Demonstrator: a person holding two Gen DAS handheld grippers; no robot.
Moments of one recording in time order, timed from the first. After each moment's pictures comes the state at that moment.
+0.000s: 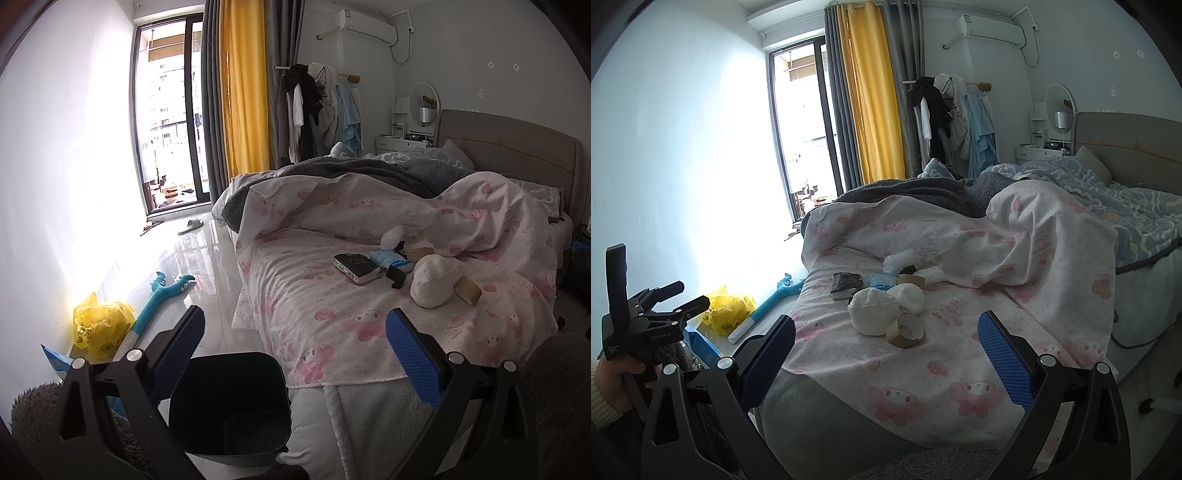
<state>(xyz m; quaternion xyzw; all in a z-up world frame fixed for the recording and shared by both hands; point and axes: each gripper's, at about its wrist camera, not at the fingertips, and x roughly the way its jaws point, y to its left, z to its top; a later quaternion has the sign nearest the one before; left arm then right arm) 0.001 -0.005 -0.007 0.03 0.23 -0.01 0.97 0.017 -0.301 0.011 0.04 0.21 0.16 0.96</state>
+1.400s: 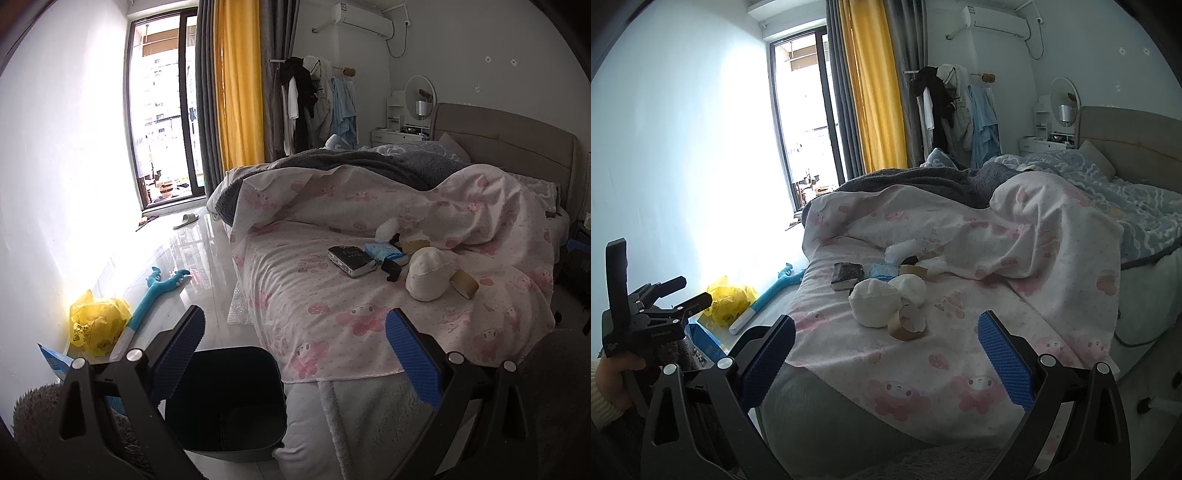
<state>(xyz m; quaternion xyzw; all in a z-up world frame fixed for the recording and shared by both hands) 0.005 -0.009 -0.008 0.03 0.25 -0.03 0.97 0.024 -0.295 0.004 0.03 0.24 0.16 0.96</state>
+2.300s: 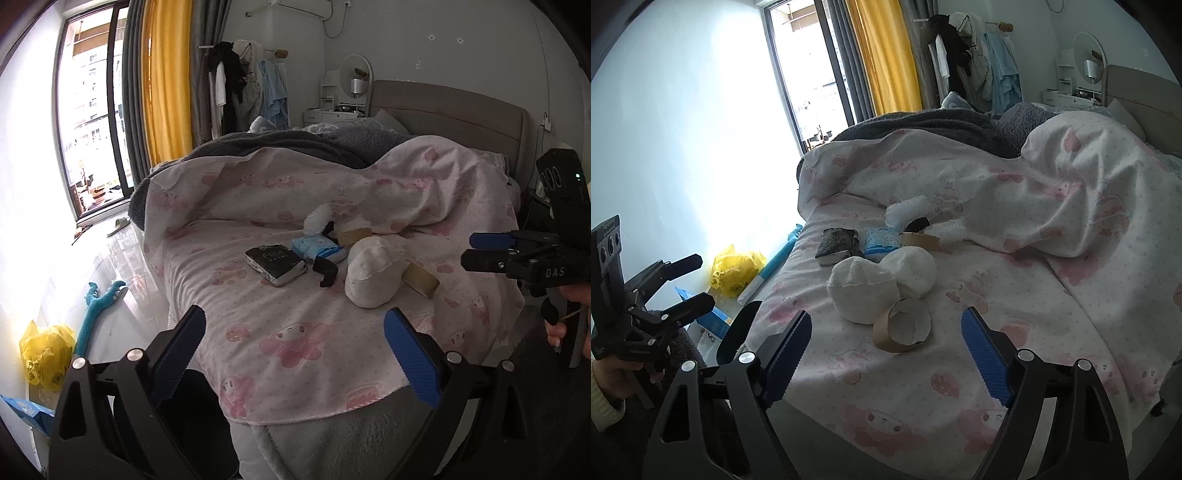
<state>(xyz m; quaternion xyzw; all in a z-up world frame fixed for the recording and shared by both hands) 0.075 -0.060 -0.026 0.06 0.28 -0.17 0.94 0.127 -0.292 -0.035 0.03 0.34 0.20 0.92</state>
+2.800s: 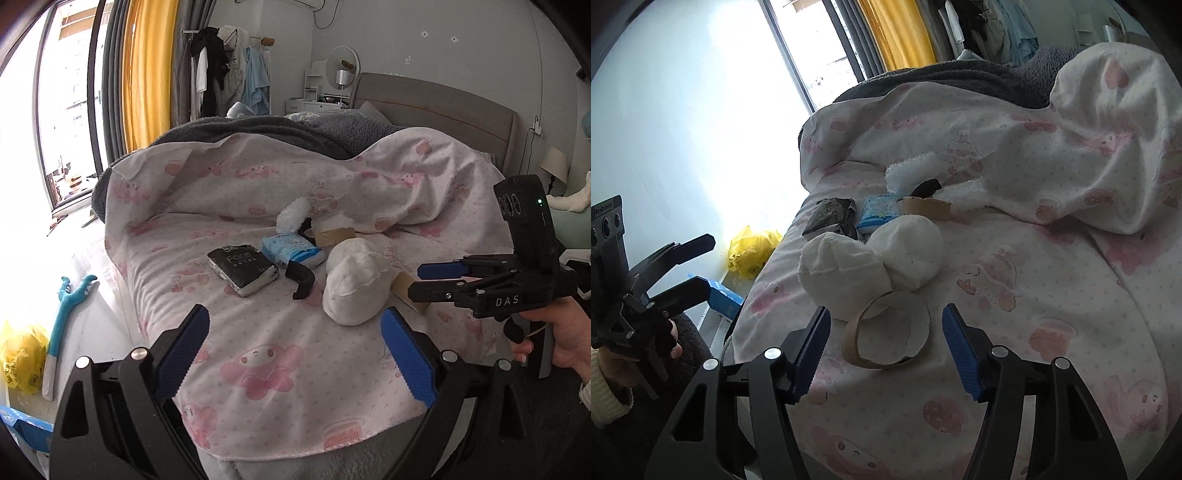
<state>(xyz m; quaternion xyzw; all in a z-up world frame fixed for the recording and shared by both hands) 0.114 -0.082 -0.040 0.03 0.30 -0.21 0.93 0.181 -0.298 -0.081 0.06 0.39 0.26 0.88</state>
